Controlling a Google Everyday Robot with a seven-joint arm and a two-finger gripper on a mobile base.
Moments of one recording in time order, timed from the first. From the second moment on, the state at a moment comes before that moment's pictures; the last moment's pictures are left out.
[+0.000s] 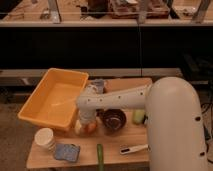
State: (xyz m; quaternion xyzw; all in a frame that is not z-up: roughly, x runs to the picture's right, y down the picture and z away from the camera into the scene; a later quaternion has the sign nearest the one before) arm -0.110 0.207 0.833 -0.12 -0.35 -0.81 0.46
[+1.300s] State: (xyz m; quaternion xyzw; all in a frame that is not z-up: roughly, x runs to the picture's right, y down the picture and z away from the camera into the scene) arm -0.035 0.108 0.793 -0.03 -0.35 -0.77 0.53
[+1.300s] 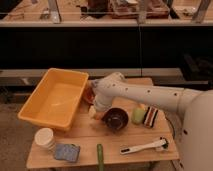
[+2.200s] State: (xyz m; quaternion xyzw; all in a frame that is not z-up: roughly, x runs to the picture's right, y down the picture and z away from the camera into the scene) arm -0.096 -0.061 0.656 0.21 -0.23 -0.72 0.61
